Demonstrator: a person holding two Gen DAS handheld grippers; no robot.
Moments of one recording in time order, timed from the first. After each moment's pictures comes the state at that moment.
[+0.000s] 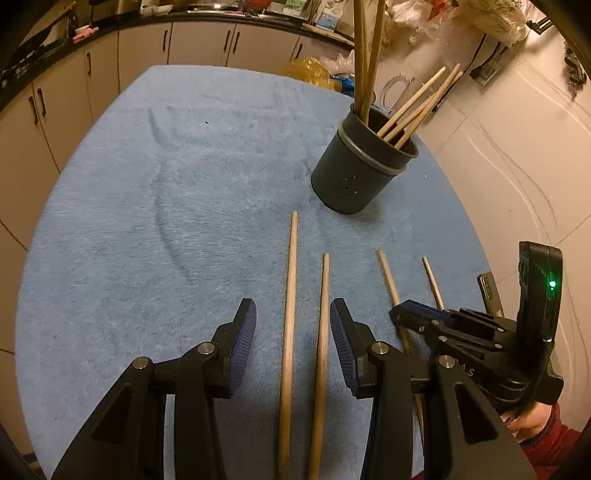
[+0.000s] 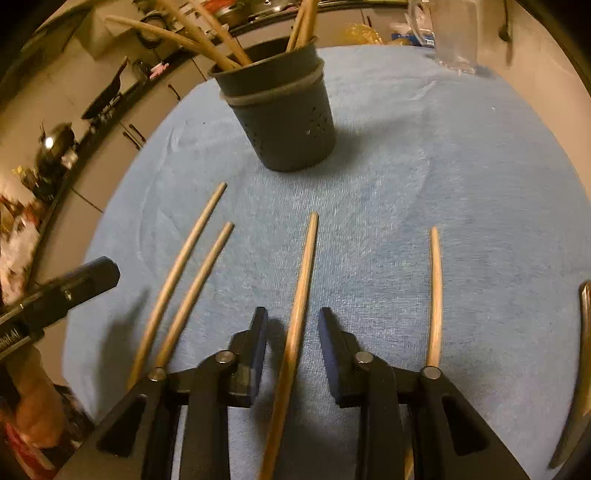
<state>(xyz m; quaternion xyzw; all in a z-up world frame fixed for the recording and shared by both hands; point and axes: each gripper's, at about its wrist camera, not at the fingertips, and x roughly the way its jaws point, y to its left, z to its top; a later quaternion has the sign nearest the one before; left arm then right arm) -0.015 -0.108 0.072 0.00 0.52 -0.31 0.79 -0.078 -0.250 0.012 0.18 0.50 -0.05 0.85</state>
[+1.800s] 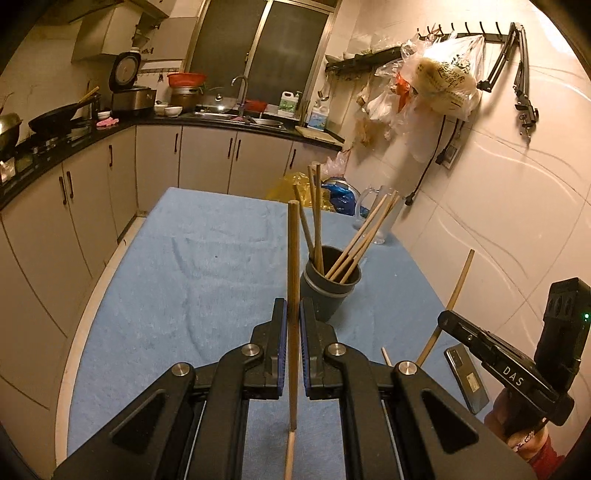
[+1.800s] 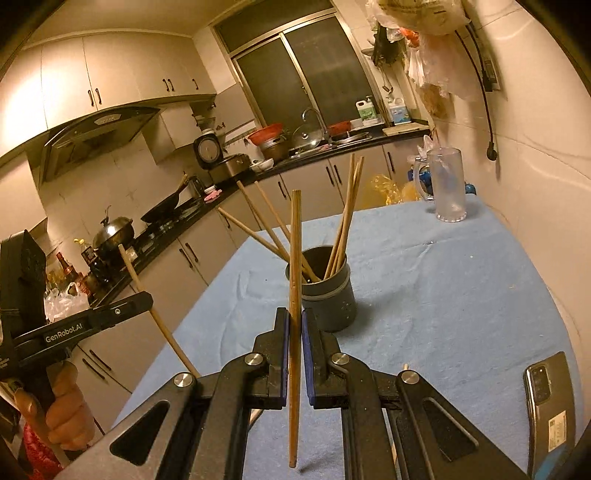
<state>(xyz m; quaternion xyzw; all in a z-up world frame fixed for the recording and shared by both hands) -0.062 -0.089 0.175 -0.03 0.34 -0.30 0.89 -0.157 -0.263 0.133 0.20 0.22 -0.02 0.95</state>
